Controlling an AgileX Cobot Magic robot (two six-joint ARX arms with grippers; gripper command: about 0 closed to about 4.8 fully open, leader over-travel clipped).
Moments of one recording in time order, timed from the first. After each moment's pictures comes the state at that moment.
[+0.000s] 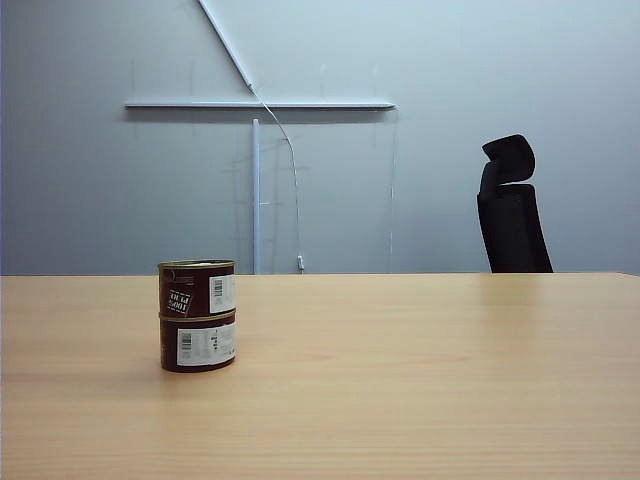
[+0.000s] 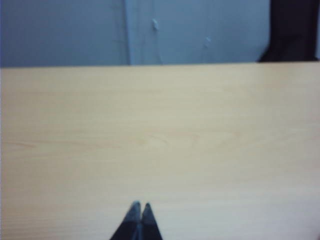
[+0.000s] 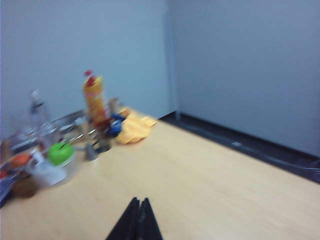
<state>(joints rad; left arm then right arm) -0.03 0.09 0.01 0.05 0.07 0.01 0.76 1.25 1.24 0.06 -0.03 0.10</state>
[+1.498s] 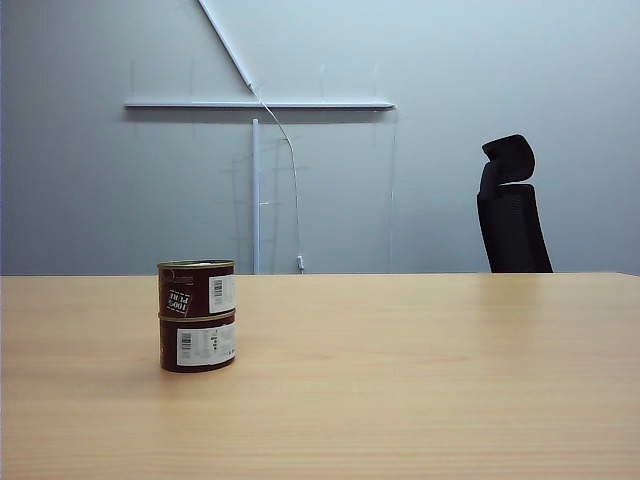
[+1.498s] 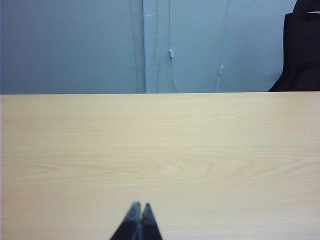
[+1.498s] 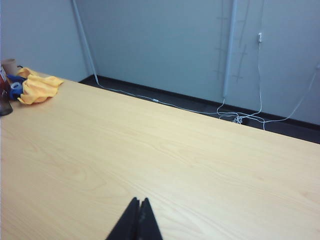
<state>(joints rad) 0.01 0.00 0.01 0.05 0.07 0.01 0.58 0.98 1.08 -0.22 0.10 0.05</state>
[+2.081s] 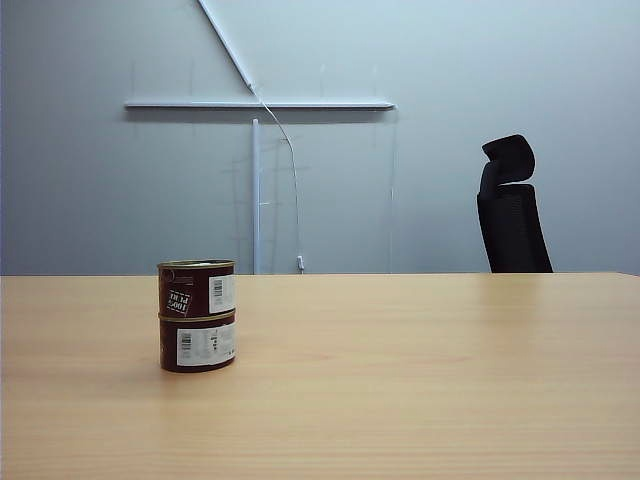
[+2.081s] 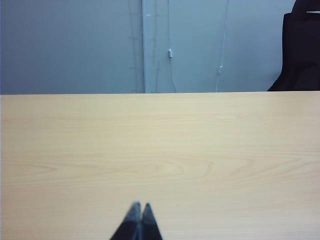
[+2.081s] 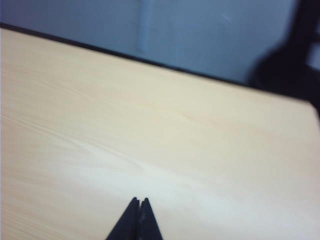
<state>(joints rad) 0.01 0.00 0.01 0.05 0.07 0.01 0.31 0.74 0.89 -0.43 0.15 -0.10</state>
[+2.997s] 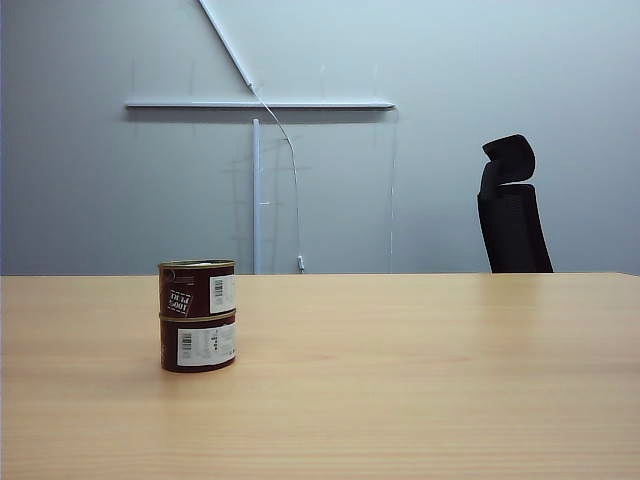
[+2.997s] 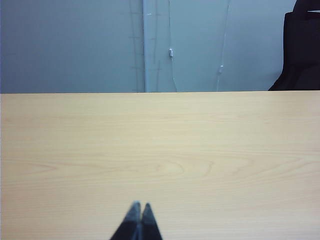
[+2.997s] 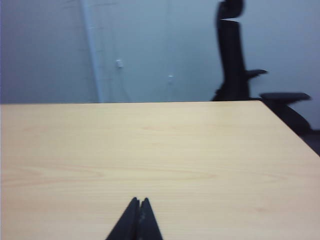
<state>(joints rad) 0.01 0.00 0.01 0.05 0.07 0.01 0.04 0.00 0.00 0.08 0.06 0.01</state>
